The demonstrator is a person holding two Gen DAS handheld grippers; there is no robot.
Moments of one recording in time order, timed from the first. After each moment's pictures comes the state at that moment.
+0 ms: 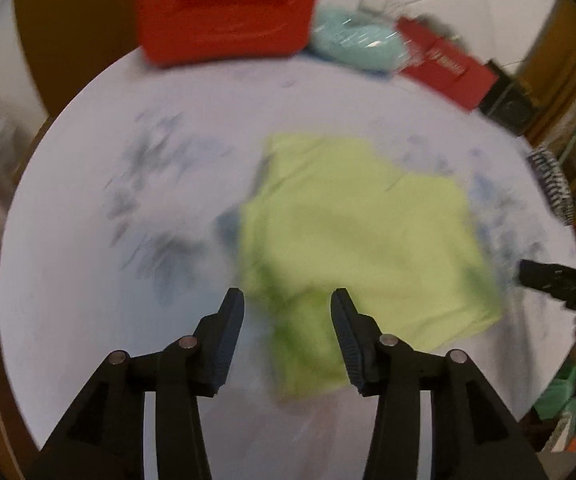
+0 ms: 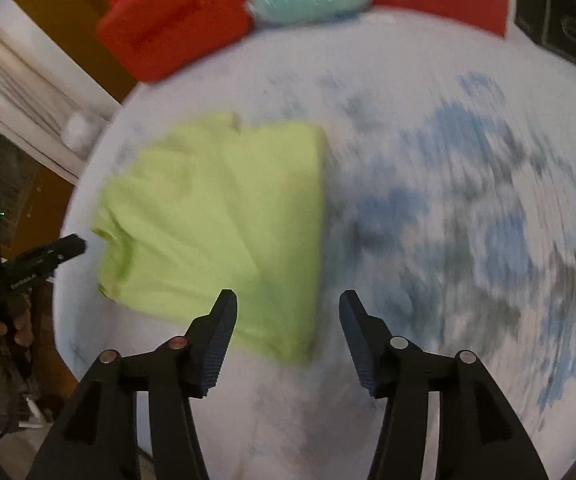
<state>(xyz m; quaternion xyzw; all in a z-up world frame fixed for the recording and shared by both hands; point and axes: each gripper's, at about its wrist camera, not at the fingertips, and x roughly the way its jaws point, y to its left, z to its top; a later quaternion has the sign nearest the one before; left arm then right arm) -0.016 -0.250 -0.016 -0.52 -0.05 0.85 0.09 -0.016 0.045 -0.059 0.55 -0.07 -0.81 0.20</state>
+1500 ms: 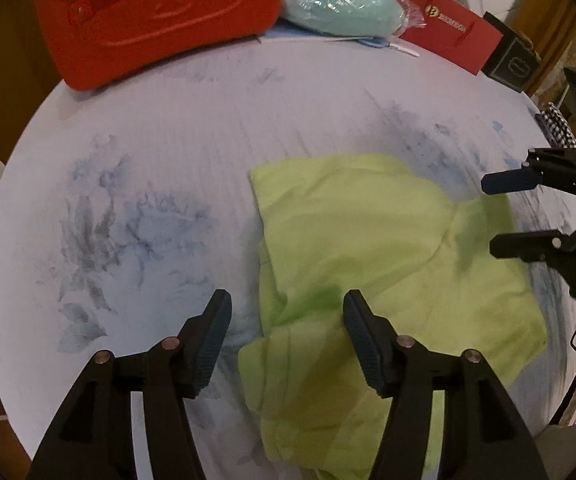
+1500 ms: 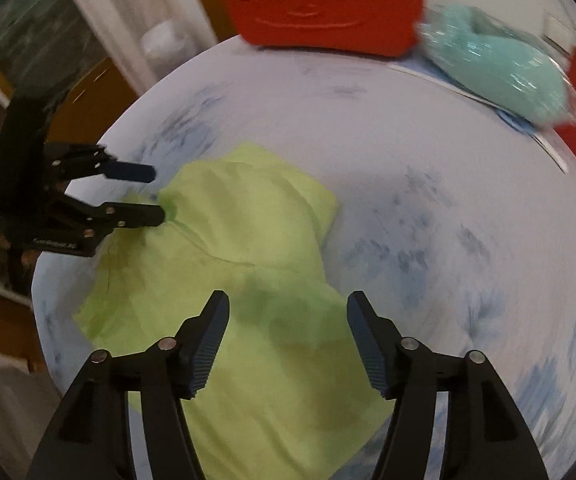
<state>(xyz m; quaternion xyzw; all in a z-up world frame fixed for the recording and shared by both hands) -0.119 -0.258 -0.064 -0.57 0.02 0.81 0.13 -0.140 -0.066 -0.074 0.53 0.13 -0.75 0.37</state>
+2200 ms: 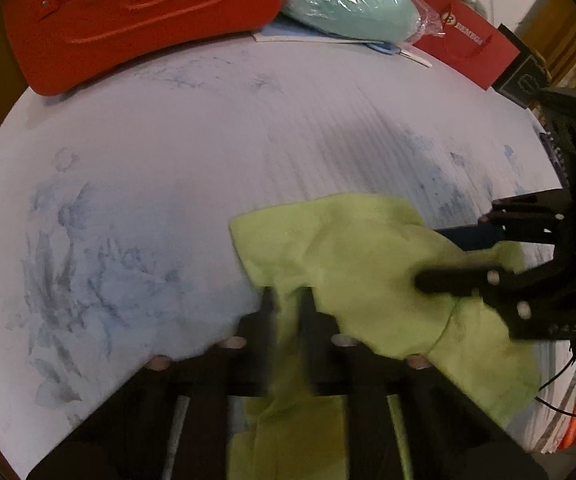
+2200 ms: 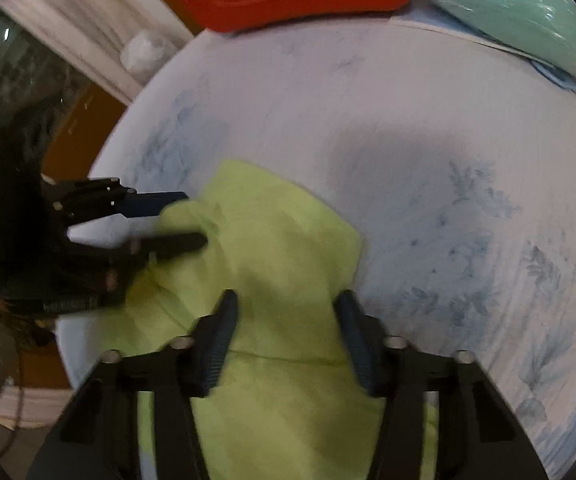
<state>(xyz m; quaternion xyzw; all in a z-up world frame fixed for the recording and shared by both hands) -0.164 -0.249 -0.075 -0.57 0.00 0.81 0.13 -0.185 -0.093 -0.109 0.58 0.05 -0.73 0.36</state>
